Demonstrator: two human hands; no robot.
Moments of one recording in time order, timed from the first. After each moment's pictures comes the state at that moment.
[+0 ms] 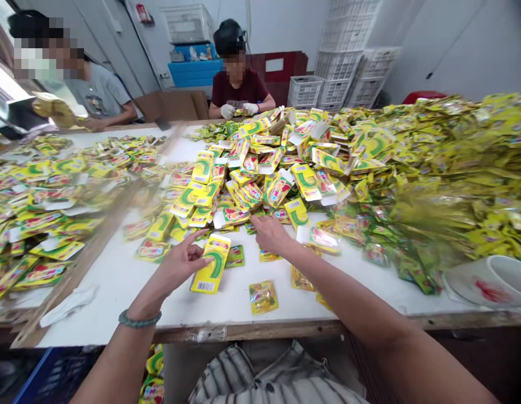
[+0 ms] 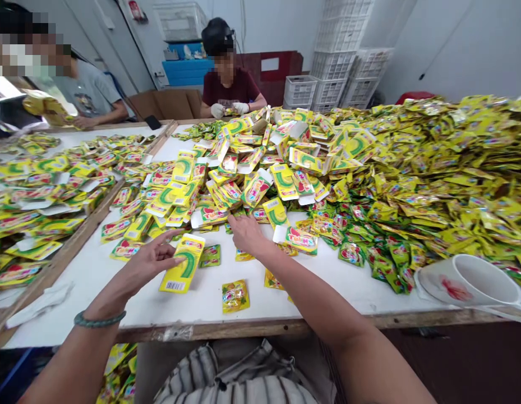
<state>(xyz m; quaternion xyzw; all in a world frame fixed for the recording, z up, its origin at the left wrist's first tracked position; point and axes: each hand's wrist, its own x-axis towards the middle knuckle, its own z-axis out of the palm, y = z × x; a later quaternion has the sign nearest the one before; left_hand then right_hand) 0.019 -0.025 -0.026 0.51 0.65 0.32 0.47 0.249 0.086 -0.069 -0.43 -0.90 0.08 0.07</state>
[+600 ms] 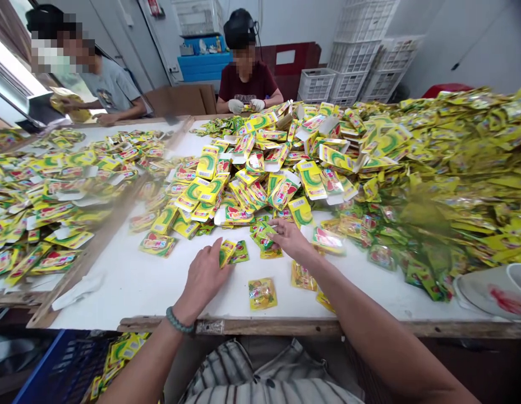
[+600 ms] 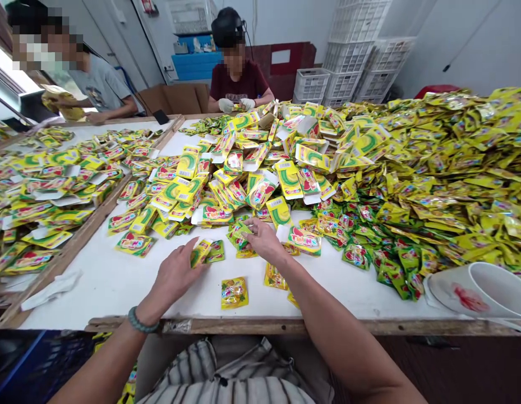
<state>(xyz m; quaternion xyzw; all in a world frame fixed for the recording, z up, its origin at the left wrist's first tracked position) 0.074 -0.042 -0.054 0.65 0.75 0.07 0.10 0.285 0.064 -0.076 -0.45 -0.55 0.63 0.32</state>
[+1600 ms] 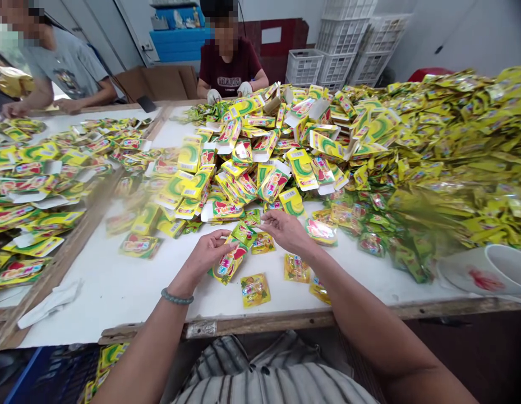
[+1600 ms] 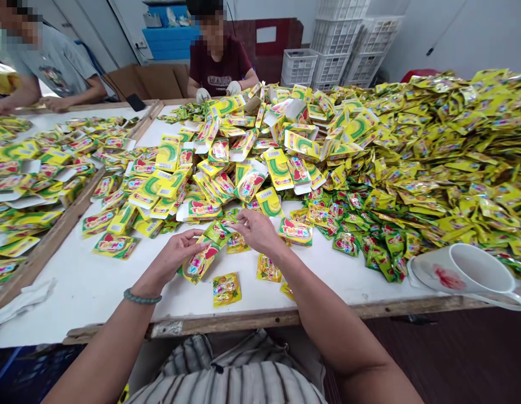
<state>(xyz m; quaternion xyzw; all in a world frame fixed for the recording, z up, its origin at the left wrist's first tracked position) 0.083 -0.001 -0.056 0.37 0.56 0.37 0.64 0.297 0.065 -0.067 -0.48 -0.75 0.37 0.27</state>
